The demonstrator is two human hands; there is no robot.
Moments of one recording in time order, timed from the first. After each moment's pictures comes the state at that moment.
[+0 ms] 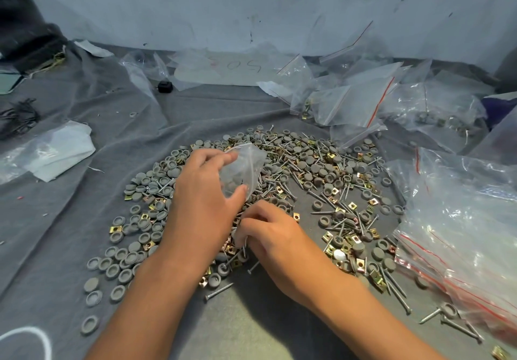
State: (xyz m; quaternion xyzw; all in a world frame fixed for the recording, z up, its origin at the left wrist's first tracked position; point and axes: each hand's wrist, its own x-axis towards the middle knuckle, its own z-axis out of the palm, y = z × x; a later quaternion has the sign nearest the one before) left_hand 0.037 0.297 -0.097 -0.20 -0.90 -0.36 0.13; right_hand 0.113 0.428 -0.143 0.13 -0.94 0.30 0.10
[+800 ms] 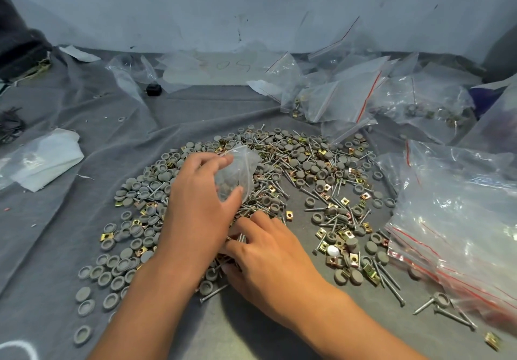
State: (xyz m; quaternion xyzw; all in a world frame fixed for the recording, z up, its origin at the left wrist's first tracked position) left_hand 0.041 0.303 -0.100 -0.21 -0.91 -0.35 0.12; right_hand 0.125 0.408 -0.137 0.12 -0.99 0.10 0.07
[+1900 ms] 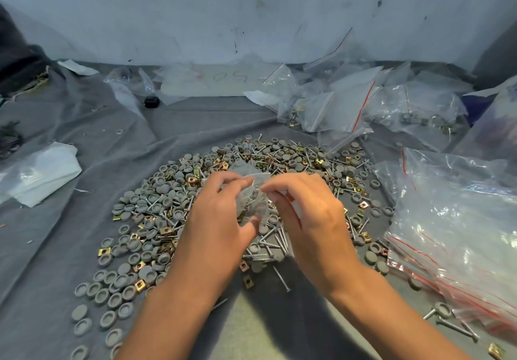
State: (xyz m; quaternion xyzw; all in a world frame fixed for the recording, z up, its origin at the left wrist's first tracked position) left_hand 0.052 0.312 -0.103 -0.29 -0.90 -0.32 0.08; right_hand 0.110 0.458 -0.123 0.03 -0.87 0.30 0.39
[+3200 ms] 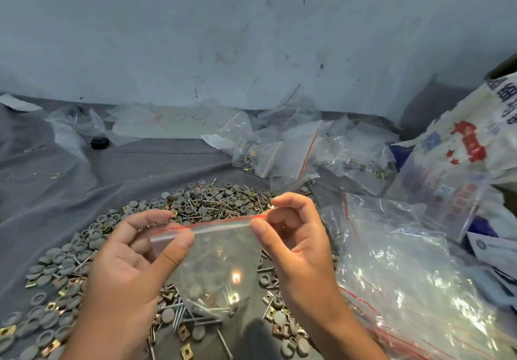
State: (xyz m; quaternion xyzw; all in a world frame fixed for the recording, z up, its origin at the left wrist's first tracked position) left_hand 0.044 0.315 -0.098 -0.16 -0.59 -0.79 -0.02; right_hand 0.124 0.492 -0.090 -0.01 -0.66 0.68 0.31
